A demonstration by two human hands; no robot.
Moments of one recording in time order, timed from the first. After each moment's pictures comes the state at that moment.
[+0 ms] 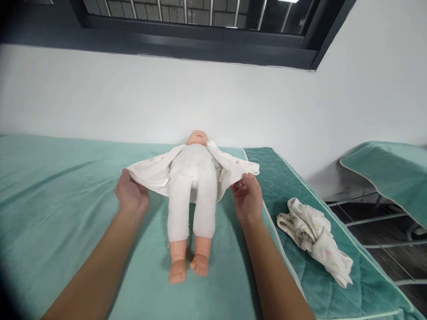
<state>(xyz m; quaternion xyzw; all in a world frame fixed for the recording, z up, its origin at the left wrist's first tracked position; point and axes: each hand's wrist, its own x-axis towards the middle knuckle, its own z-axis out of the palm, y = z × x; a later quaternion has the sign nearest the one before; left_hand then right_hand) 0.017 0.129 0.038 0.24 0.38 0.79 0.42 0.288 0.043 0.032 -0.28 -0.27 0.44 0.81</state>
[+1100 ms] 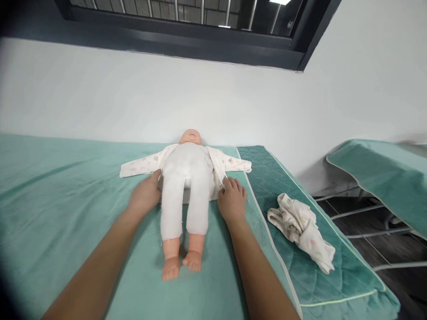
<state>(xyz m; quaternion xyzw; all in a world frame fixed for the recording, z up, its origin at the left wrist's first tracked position) 0.031 0.111 0.038 0.74 0.63 0.21 0.12 0.287 0.040 -0.010 -0.77 -0.55 0.00 0.33</state>
